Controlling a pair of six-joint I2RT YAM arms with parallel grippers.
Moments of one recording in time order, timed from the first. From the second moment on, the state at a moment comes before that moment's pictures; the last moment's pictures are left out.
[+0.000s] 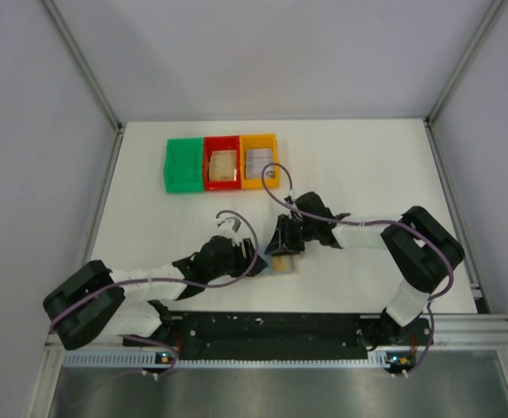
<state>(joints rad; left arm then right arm) -0.87 1.25 0.30 0.38 0.00 -0.84 0.69 1.69 0.77 0.08 -0.49 0.81</state>
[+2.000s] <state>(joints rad) -0.82 0.98 0.35 0.16 0.03 -0.89 0.69 1.74 0.79 0.13 -0.47 0.80</state>
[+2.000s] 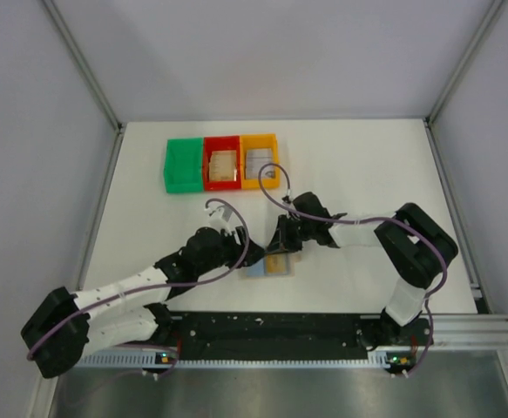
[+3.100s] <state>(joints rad) -0.72 1.45 0.35 0.52 0.25 -1.02 0.63 1.58 0.73 -0.03 -0.38 0.73</state>
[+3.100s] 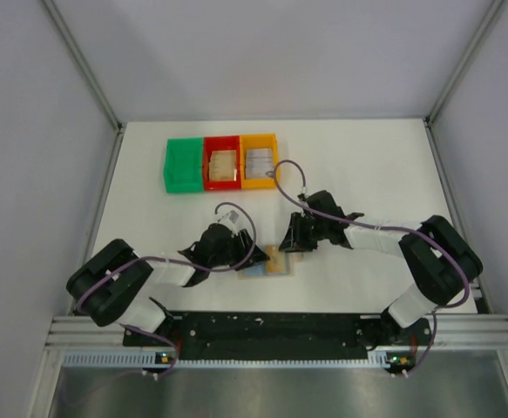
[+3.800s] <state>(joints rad) -0.71 1.47 0.35 0.55 0.27 -1.04 0.63 1.58 0.73 -0.05 -0.38 0.73</state>
